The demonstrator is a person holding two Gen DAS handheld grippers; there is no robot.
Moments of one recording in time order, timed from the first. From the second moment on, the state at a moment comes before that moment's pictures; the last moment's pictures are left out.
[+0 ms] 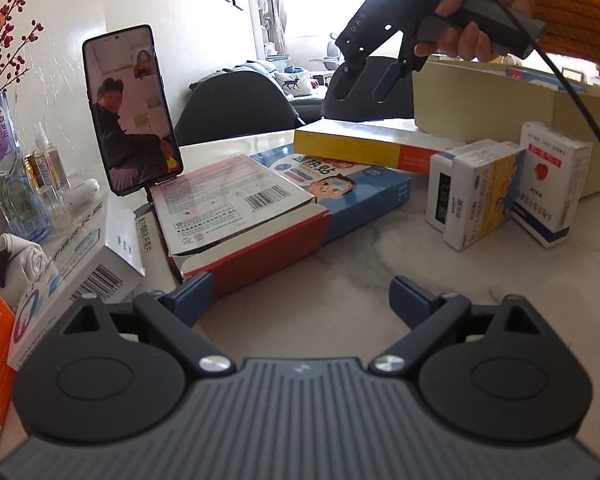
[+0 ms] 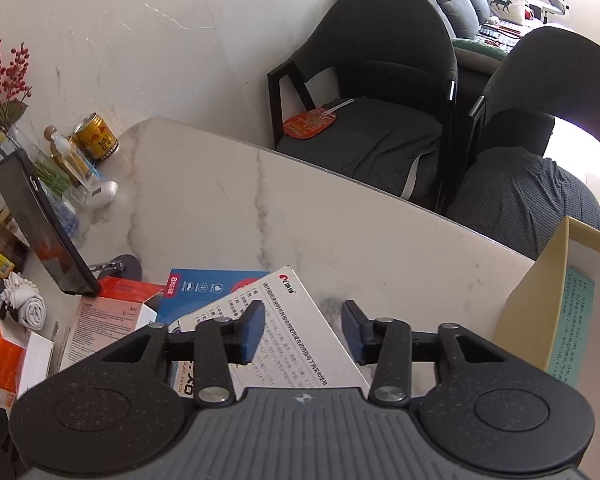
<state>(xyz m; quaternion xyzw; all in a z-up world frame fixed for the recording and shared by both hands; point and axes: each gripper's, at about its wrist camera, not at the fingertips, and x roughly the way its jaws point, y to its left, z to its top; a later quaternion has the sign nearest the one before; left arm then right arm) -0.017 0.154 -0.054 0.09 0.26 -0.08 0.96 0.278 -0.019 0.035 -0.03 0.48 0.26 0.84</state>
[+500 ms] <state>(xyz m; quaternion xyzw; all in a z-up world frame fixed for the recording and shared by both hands) -0.019 0.158 -0.052 0.08 0.26 -0.08 0.96 0.257 0.023 0.001 -0.14 0.50 0.33 0.79</state>
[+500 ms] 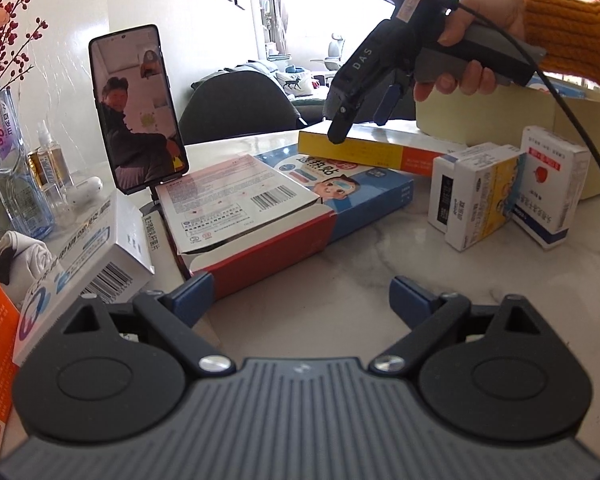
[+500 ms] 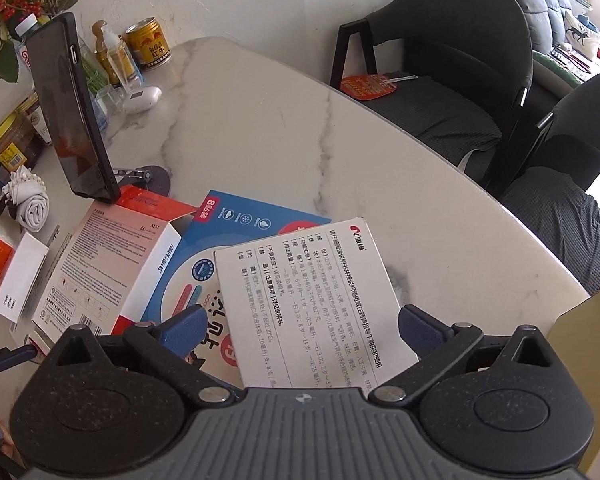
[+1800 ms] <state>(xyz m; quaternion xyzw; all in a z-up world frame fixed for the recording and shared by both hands) -0.025 0.162 -0.042 0.07 0.25 -0.09 0.96 0.258 0.029 0.016 -0.12 0.50 0.30 0.81</state>
